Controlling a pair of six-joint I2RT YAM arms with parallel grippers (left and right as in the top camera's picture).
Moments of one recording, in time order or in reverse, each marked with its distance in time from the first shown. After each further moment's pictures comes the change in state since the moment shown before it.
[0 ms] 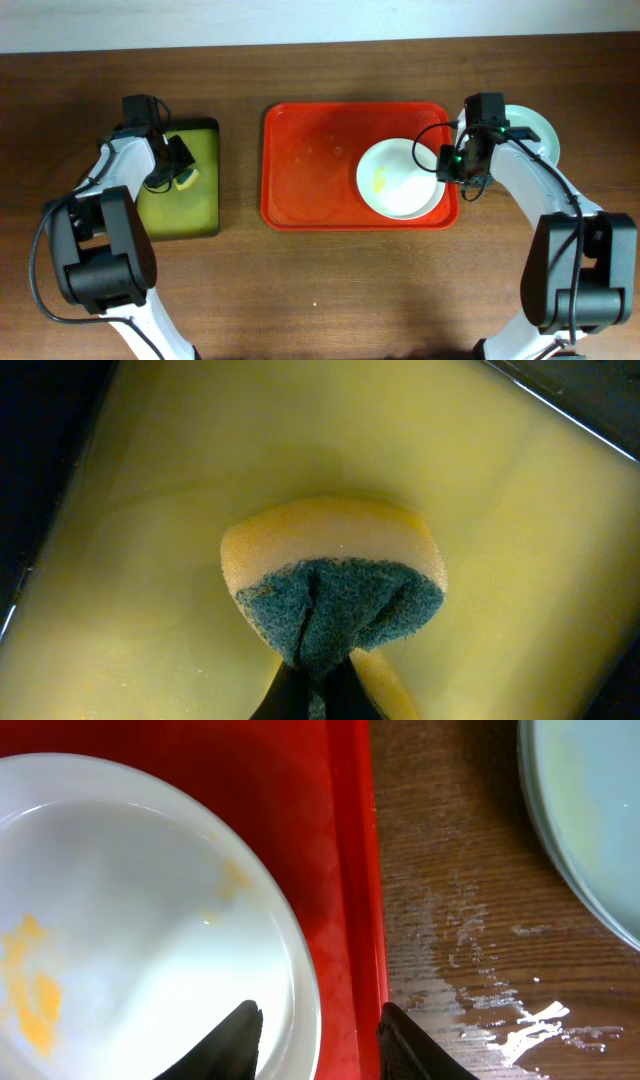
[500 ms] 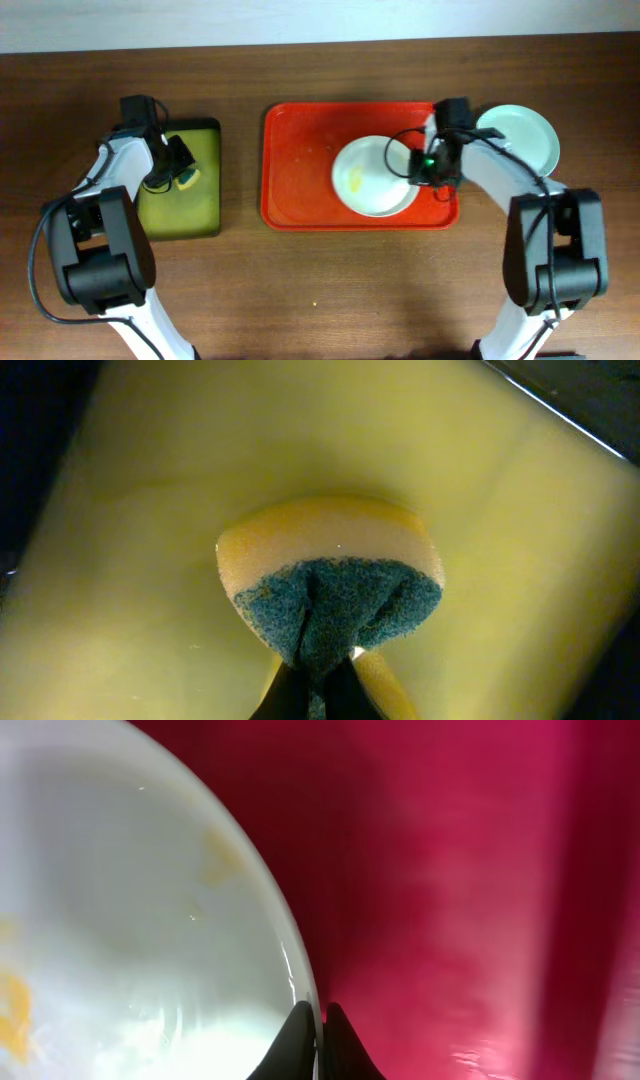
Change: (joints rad) left arm 0.008 0.000 0.000 -0.004 0.058 0.000; right arm 0.116 0.106 0.006 0.090 -0.104 0.040
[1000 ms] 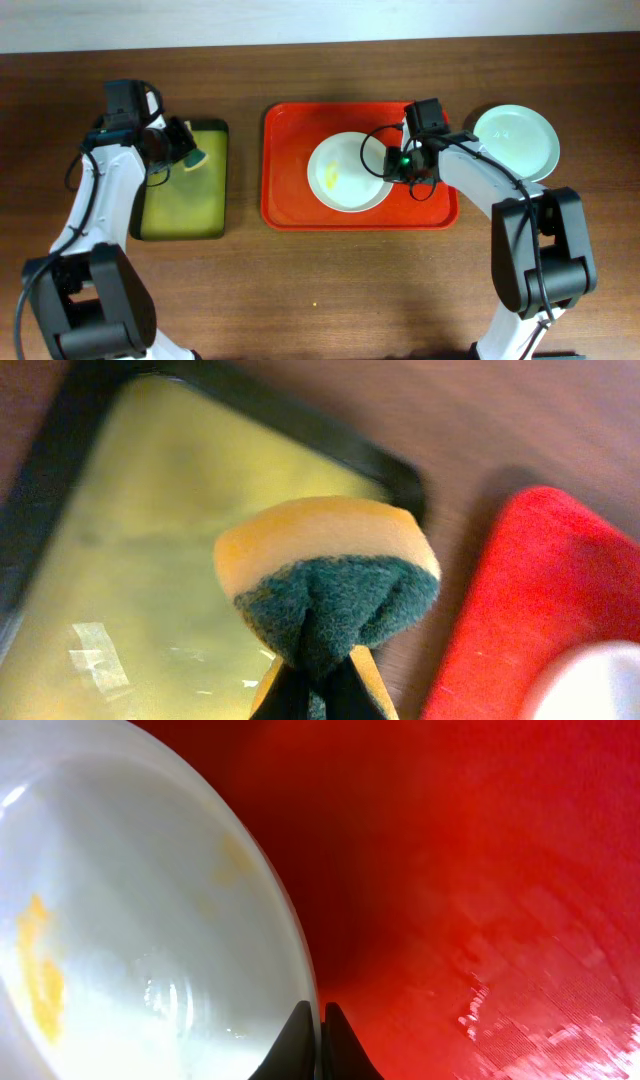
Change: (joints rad) left arm -0.044 -0.279 -0.023 -0.063 0.145 0.000; right arm 0.102 0.002 0.000 0.093 -0.032 0.140
